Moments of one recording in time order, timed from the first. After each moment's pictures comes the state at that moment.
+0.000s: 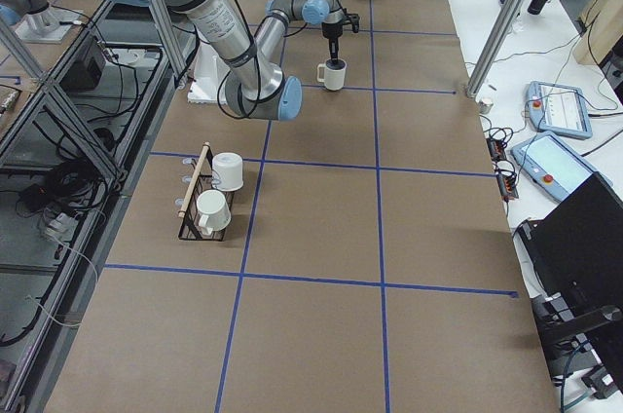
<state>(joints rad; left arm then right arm) -1.63 -1.58 -1.67 -1.75 -2.41 0.26 0.43 -0.59 1.45 -1.72 1.72 1.22</state>
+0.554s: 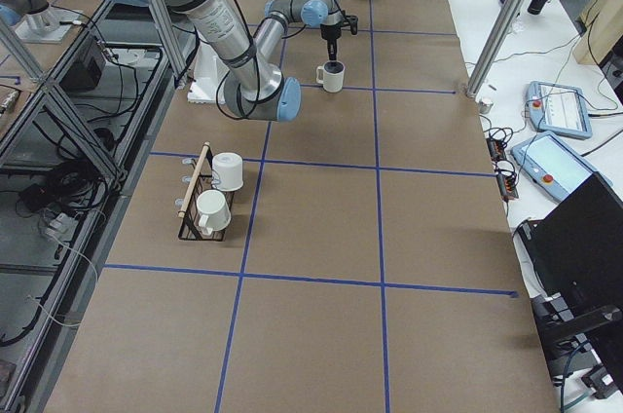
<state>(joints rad) -1.63 -1.58 -1.67 -1.75 -2.41 0.26 0.43 -0.60 1.45 -1.70 1.71 1.22</state>
